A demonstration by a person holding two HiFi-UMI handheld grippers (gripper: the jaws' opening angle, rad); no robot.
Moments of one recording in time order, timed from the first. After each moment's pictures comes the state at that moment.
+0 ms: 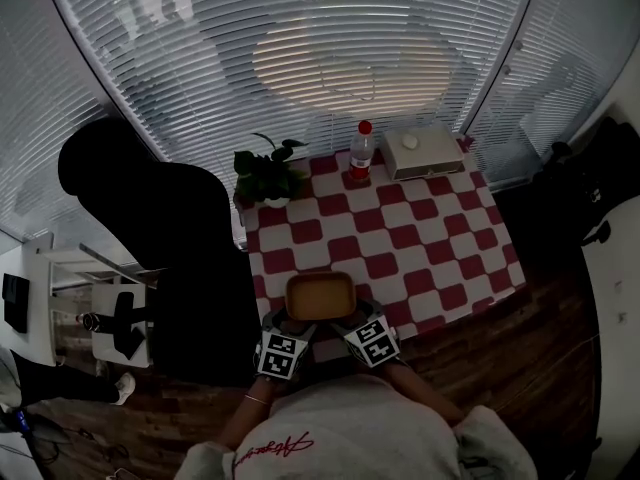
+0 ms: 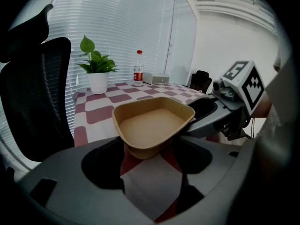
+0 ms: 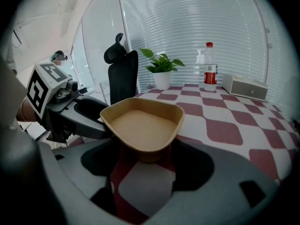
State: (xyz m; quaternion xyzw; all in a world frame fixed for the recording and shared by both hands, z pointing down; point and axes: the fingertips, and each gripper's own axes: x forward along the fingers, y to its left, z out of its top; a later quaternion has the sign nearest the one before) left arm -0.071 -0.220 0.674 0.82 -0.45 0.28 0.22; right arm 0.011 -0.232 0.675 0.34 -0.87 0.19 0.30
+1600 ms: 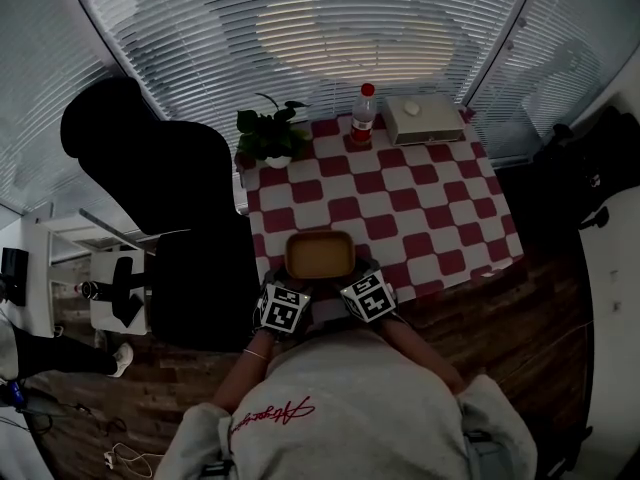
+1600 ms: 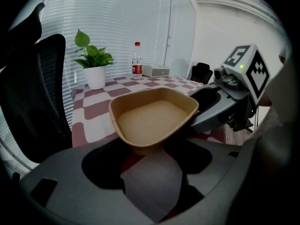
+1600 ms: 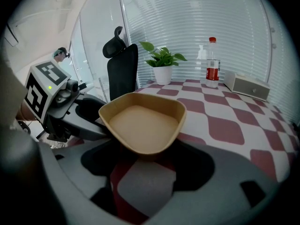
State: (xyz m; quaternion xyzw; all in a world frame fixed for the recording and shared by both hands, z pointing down) left arm -0.069 -0.218 0.690 0.80 -0.45 0.32 0.23; right arm 0.010 -0.229 0.679 0.33 -0.86 0.20 0.34
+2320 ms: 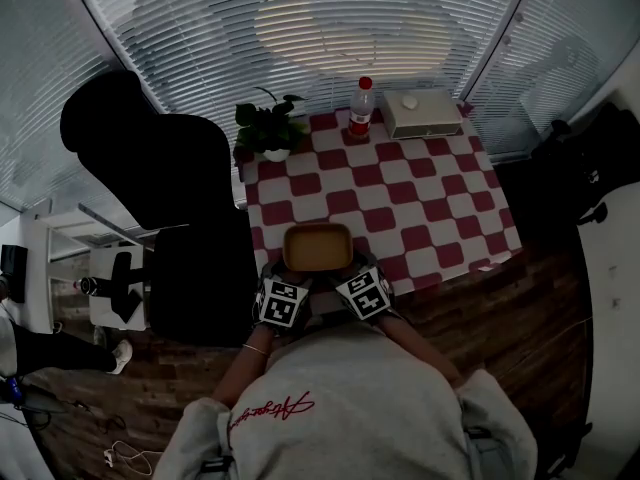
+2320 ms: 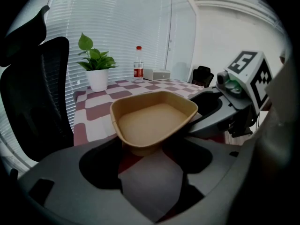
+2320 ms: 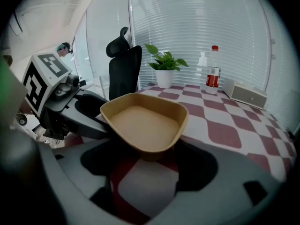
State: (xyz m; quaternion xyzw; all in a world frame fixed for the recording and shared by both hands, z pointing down) left arm -0.070 -0.217 0.686 0.81 -0.46 0.30 0.21; right arm 0.007 -0.223 0.677 0.34 -0.86 0.17 0.34
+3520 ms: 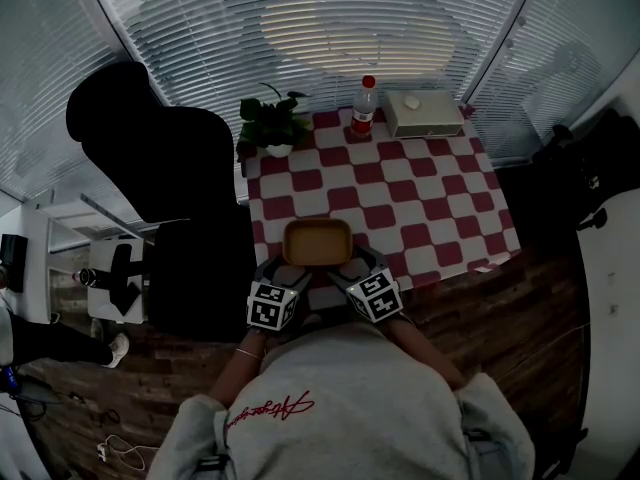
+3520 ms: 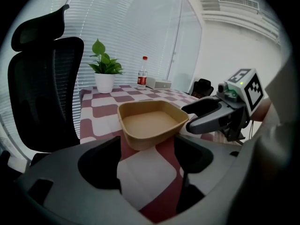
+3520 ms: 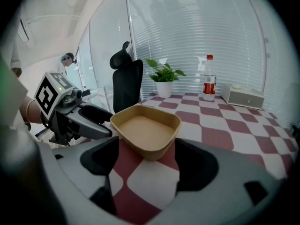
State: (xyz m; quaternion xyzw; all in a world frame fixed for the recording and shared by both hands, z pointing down) left arm -0.080 -0.199 0.662 0.81 -0.47 0.23 0.25; right arm 0.017 -0.215 0.645 0.34 -0.89 0.16 0.28
